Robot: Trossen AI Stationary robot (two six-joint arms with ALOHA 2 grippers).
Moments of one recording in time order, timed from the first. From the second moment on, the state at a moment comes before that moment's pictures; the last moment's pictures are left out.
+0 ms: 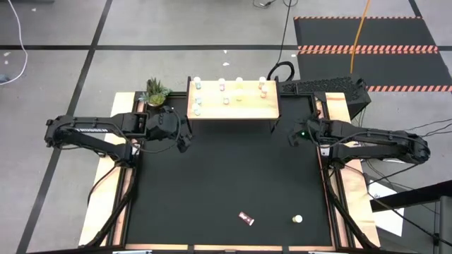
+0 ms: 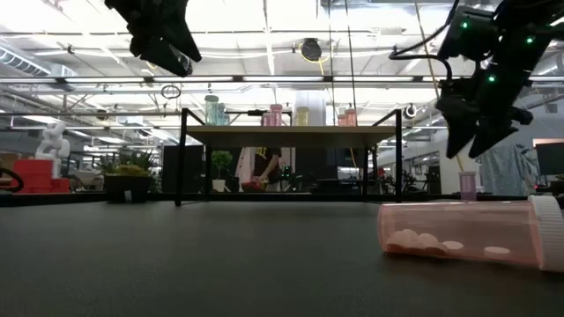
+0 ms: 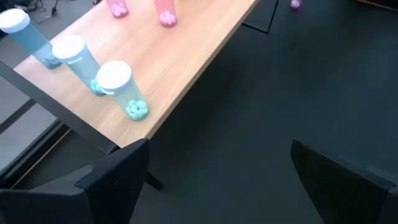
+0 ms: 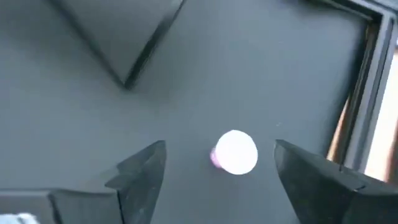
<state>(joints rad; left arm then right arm) 0.04 1.08 1.01 -0.71 -0.39 -0.35 -0.31 0.83 0.52 -0.83 0.45 0.73</state>
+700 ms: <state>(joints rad) 0.10 1.08 1.01 -0.71 -0.39 -0.29 -0.47 0.94 0.52 -0.77 0.35 0.78</state>
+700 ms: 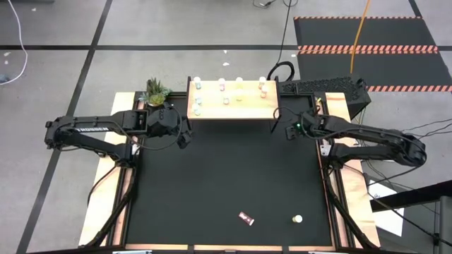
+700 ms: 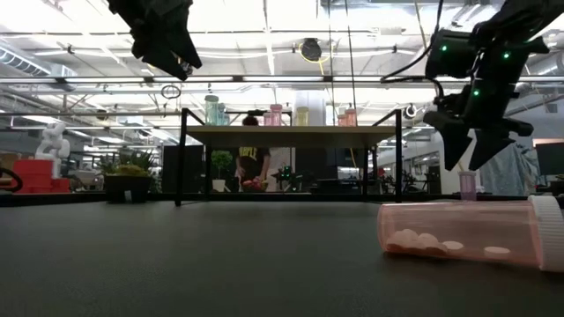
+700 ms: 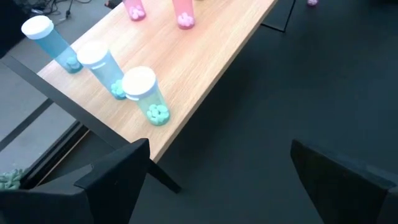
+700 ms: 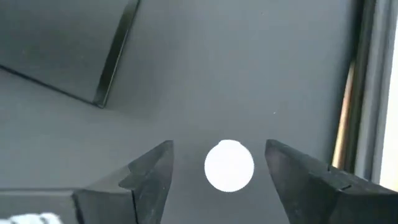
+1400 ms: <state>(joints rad) 0.10 1.08 1.01 -0.71 -0.38 -0.32 -0.49 1.01 0.52 -0.78 0.31 0.80</state>
